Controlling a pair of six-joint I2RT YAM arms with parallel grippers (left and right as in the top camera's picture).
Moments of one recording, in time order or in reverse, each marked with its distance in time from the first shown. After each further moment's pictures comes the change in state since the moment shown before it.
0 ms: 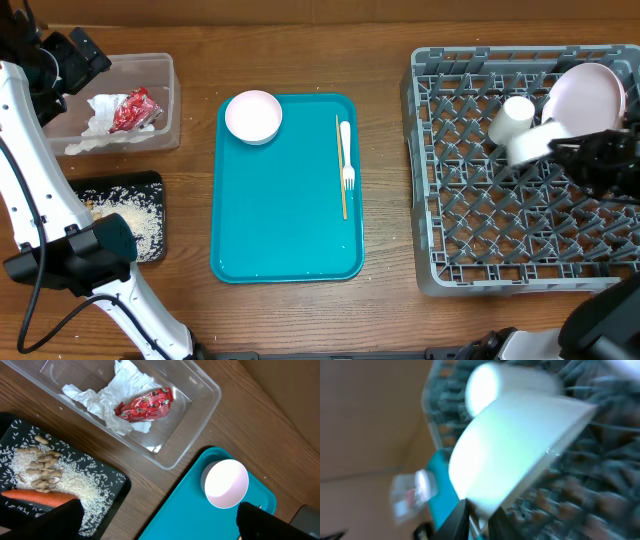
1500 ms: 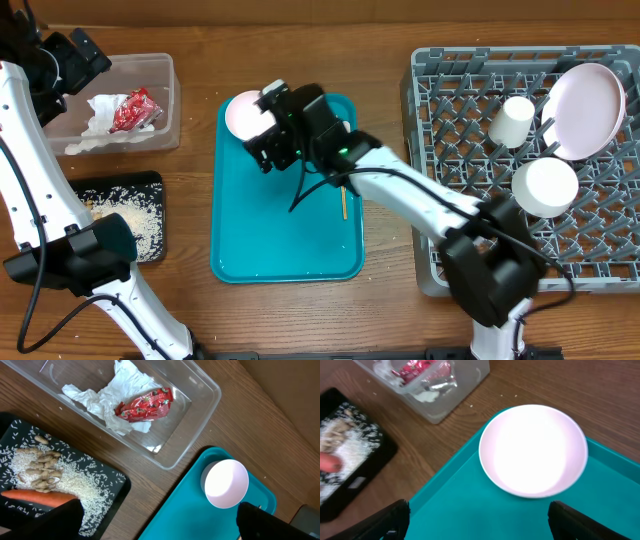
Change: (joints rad) left arm 0.000 0.001 0.000 0.000 0.000 0.000; right arm 1.378 0.408 0.156 0.832 0.618 -0.075
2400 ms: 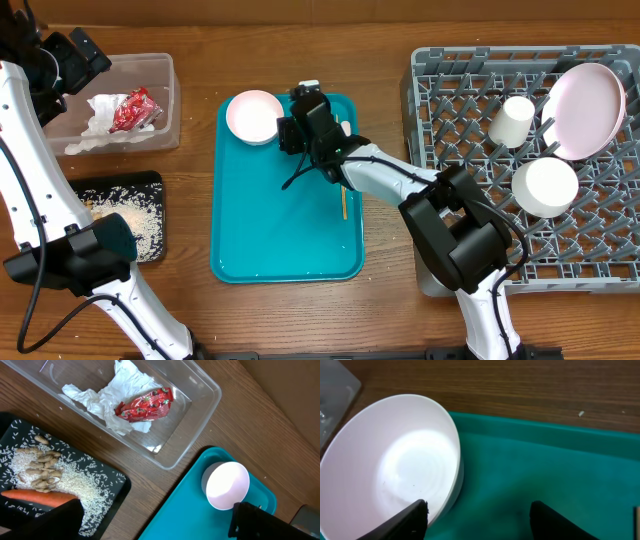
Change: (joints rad) left arm 0.000 0.000 0.000 0.000 0.000 0.000; right arm -0.058 0.197 0.002 0.154 0.289 0.292
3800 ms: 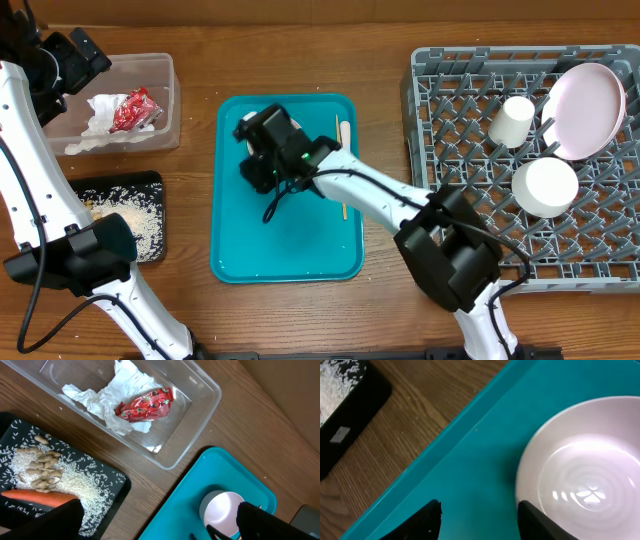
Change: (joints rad) left arm 0.000 0.000 0.000 0.000 0.000 0.000; right arm 0.158 -0.040 0.168 -0.428 -0.274 -0.298
